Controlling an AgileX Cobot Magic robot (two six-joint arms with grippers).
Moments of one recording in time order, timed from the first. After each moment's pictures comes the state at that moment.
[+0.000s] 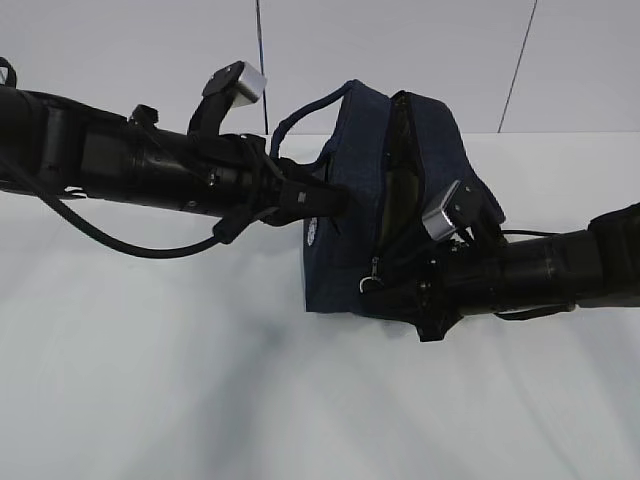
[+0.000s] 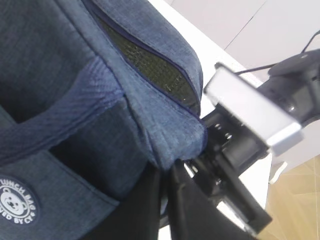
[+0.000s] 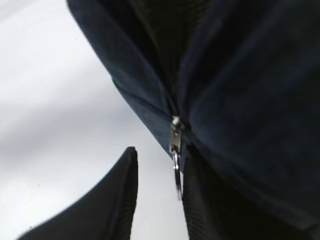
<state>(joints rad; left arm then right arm) -0.47 1.90 -1.11 -1.73 0.74 1.63 0.17 2.02 -0.88 1.81 0.91 -2.38</state>
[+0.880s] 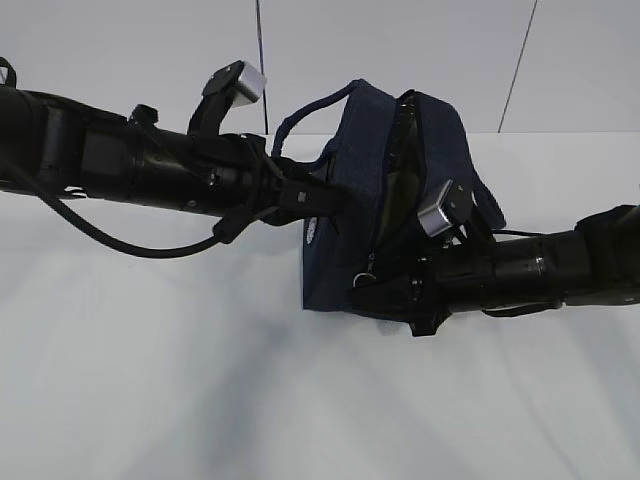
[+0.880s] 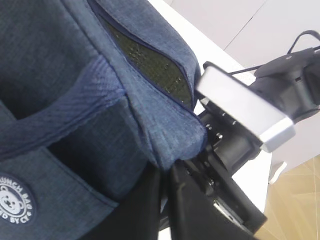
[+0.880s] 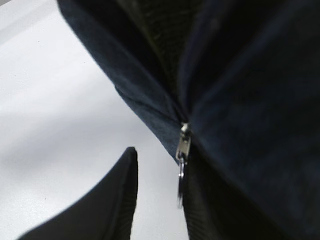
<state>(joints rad) -0.47 1.90 -1.11 -1.73 0.74 1.63 0.17 2.08 -0.93 1.81 0.98 -2.37</state>
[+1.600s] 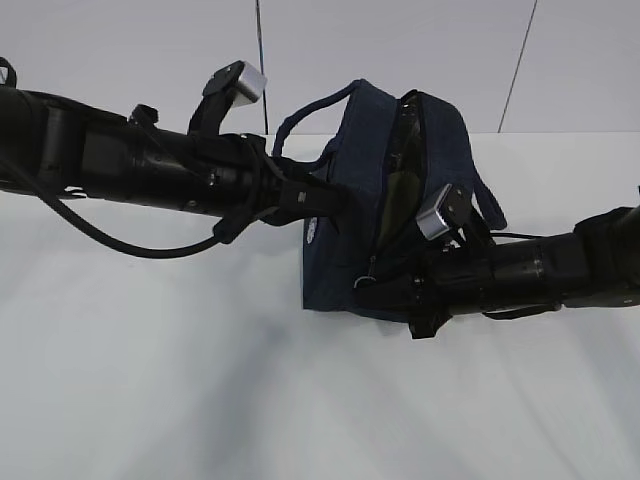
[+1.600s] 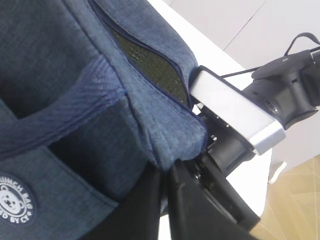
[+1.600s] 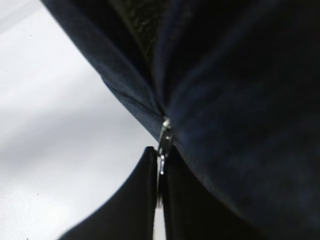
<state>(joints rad) -0.47 1.90 -1.11 -1.73 0.74 1.63 0.17 2.09 -0.93 1.81 0.96 -2.37</state>
